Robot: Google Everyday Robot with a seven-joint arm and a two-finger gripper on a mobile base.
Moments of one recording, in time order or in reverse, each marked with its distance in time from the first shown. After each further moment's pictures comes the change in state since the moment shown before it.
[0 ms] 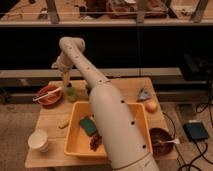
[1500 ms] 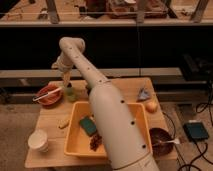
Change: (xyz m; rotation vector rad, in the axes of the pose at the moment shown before) arm 0.000 0.001 0.002 -0.002 0.001 0.000
